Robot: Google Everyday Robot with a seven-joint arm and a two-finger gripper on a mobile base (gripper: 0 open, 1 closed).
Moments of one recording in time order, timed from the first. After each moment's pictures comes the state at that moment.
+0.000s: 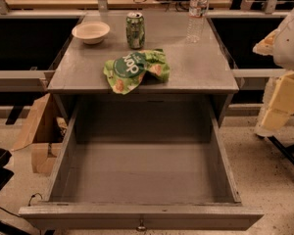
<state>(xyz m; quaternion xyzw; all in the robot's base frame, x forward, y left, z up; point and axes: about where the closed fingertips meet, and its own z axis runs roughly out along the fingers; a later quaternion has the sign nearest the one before) 0.438 -0.217 0.976 -0.60 0.78 -0.03 0.16</state>
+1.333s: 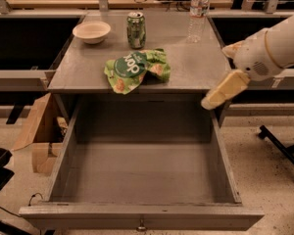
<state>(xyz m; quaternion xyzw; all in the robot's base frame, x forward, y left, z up) 0.556 -0.182 0.915 -0.52 0.78 0.09 0.34</state>
